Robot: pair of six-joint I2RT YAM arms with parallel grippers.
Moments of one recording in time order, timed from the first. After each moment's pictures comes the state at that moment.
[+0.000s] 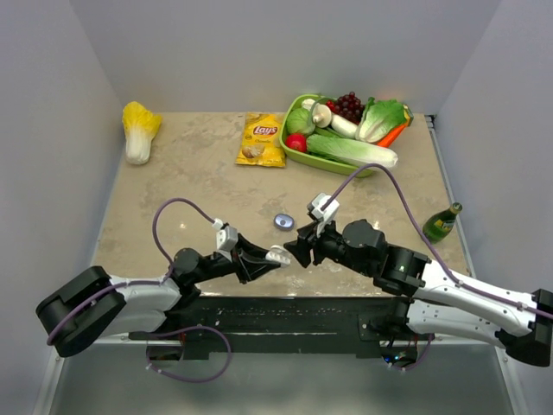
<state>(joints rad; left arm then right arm) -0.82 1.16 0.07 1.29 0.49 -0.43 1.11 0.84 0.76 -0.19 0.20 0.22</state>
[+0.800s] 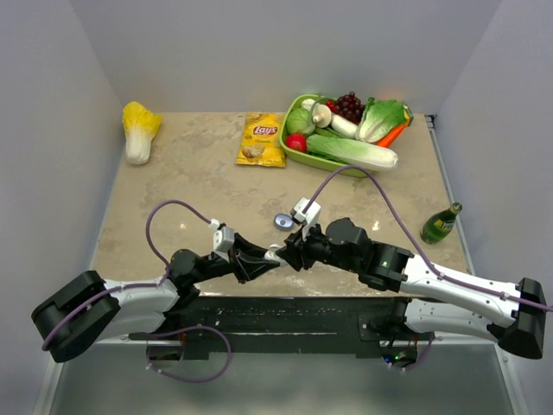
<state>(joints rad) -0.82 1.11 0.07 1.29 0.49 -0.43 1.11 0.96 0.75 -0.15 0.06 0.22</state>
